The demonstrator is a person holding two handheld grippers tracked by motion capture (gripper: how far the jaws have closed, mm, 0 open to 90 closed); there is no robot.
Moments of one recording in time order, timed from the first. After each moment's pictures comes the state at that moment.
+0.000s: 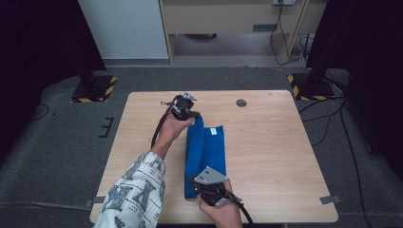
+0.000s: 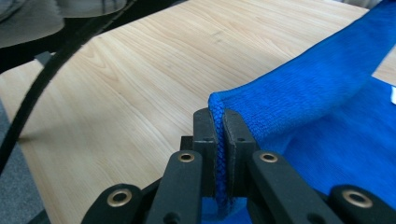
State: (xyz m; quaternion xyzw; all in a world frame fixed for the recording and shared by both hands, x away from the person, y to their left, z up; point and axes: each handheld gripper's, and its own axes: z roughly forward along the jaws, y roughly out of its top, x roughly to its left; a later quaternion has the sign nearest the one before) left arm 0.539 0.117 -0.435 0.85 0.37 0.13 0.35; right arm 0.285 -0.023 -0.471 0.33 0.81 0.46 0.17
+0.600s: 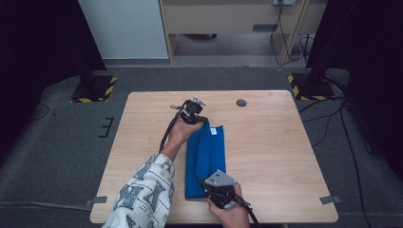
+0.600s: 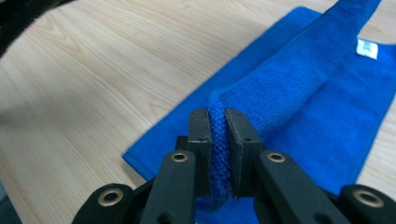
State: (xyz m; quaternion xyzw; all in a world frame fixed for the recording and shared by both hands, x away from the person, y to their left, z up) left arm 0.540 0.090 -0.458 0.85 0.37 0.10 0.35; right arm 0.283 -0.048 -0.492 0.37 0.81 0.43 0.18
